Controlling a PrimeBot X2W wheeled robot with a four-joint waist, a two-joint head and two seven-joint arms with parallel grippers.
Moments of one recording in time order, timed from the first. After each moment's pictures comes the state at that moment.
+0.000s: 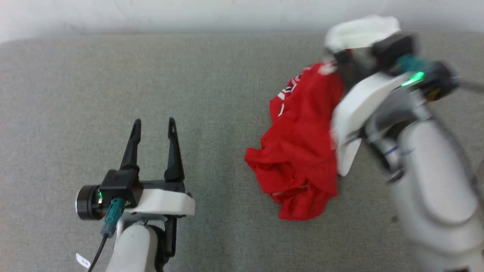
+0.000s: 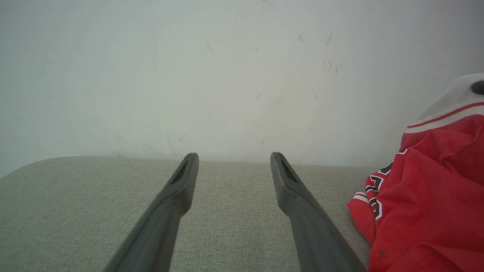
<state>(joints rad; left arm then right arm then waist) -0.19 0.06 -0.14 0.04 -0.13 0.16 -0.26 -0.63 -0.10 0.21 0.18 0.15 0.13 0.30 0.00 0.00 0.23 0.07</state>
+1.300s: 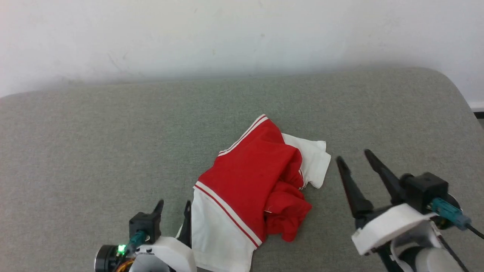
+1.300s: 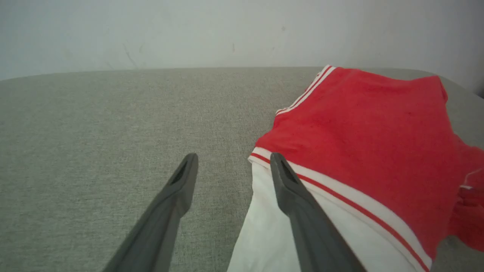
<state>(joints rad) -0.01 0.08 -0.15 0.23 -0.14 0.06 -0.08 -0.02 -0.06 0.12 -0.10 0.20 0.13 0.05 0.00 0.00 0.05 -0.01</state>
